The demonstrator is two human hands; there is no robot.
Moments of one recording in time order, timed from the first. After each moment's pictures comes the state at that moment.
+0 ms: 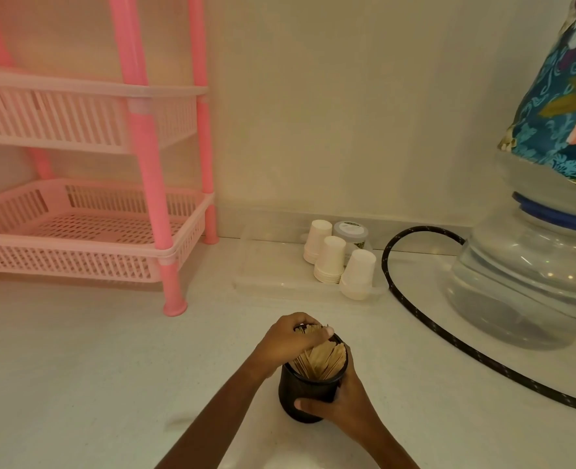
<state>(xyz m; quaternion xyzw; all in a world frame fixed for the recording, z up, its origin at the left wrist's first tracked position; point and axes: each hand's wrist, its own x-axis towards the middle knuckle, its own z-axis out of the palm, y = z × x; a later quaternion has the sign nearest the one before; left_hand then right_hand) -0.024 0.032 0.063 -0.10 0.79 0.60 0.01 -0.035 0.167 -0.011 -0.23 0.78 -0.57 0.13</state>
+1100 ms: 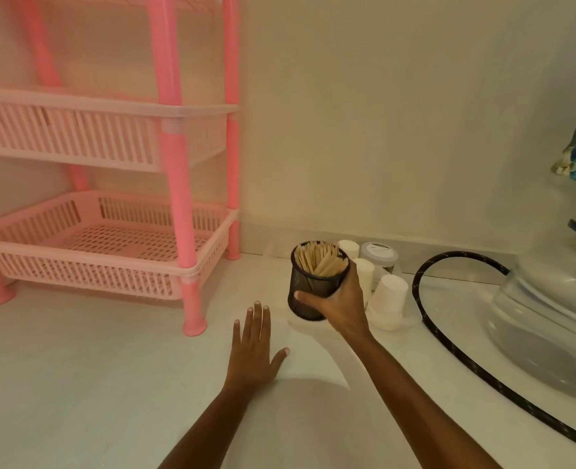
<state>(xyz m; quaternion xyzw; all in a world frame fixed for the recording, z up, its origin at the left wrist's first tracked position) -0.055 -0.062 -0.024 -0.16 0.97 0.12 -0.11 -0.141 0.072 0.084 -0.25 0.77 -0.58 -0.07</state>
